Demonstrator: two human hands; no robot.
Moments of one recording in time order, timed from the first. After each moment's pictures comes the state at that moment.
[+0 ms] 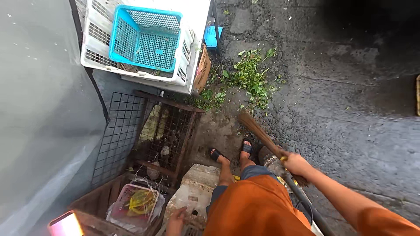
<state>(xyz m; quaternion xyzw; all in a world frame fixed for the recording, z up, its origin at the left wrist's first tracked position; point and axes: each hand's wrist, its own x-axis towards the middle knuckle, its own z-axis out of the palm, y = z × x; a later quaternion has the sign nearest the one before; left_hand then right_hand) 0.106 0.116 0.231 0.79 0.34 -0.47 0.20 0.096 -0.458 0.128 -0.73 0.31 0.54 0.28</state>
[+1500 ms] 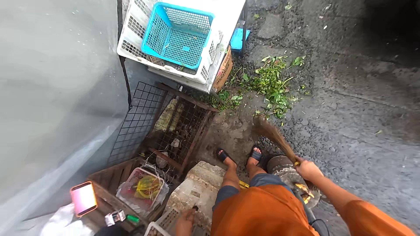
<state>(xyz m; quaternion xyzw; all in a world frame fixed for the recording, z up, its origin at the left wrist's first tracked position) 0.071 0.084 0.243 0.78 0.38 -0.46 0.20 0.099 -0.481 0.051 -0.76 0.28 0.54 0.23</state>
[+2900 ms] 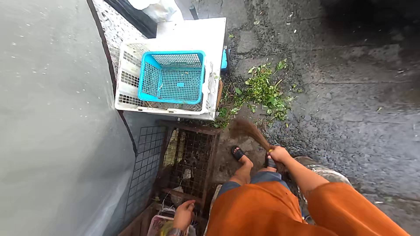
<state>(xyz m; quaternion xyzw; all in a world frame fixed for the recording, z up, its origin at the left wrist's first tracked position) 0.349 0.161 0.204 0.83 0.20 -0.51 0.12 0.279 -0.346 0.020 -0.69 0.40 0.47 0.37</state>
